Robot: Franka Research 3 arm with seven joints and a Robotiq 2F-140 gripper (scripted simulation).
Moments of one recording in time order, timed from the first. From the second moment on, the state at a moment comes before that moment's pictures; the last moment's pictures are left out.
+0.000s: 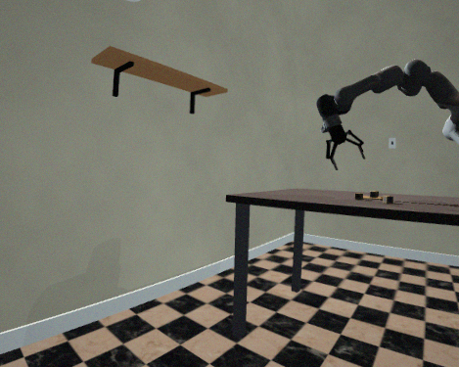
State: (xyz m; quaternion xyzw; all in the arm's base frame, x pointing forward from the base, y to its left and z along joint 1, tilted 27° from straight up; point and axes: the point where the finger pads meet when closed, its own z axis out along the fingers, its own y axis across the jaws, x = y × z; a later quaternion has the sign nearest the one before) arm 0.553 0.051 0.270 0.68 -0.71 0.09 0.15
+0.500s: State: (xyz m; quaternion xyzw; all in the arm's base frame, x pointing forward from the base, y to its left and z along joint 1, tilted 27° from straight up) arm 0.550 0.063 0.244 0.62 -0.76 0.12 0.16
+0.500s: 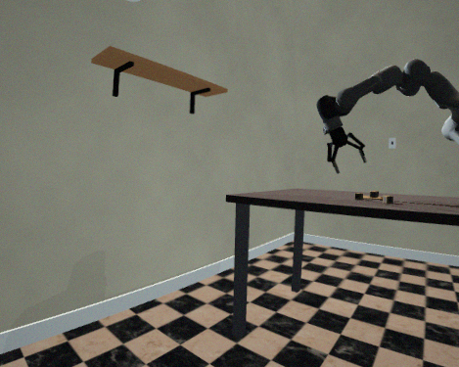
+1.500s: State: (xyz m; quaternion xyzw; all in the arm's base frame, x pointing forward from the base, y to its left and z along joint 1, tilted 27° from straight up) arm 0.540 0.088 0.192 0.50 -0.83 0.20 0.15
